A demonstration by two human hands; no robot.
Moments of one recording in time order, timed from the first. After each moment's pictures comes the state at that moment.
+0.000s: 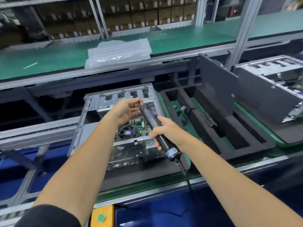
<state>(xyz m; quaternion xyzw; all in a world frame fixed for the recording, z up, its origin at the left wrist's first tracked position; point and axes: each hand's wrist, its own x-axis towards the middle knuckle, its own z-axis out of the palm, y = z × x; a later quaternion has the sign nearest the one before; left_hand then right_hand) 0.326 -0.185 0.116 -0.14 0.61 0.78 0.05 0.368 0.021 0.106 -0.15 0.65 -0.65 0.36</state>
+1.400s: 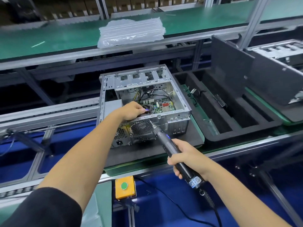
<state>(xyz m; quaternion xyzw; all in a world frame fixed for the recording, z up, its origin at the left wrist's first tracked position) 0.408 -0.252 0.077 -0.03 0.93 0.32 0.16 0.510 0.015 0.057 -0.05 0.67 -0.61 0.42</state>
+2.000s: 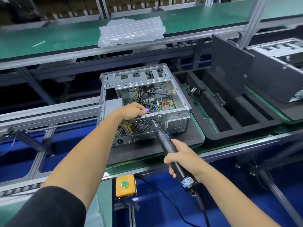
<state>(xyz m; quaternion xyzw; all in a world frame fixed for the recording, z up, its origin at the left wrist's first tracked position) 0.418 -0.245 0.083 -0.01 0.93 0.33 0.19 0.520 0.003 0.049 -0.03 0.66 -0.63 0.41</state>
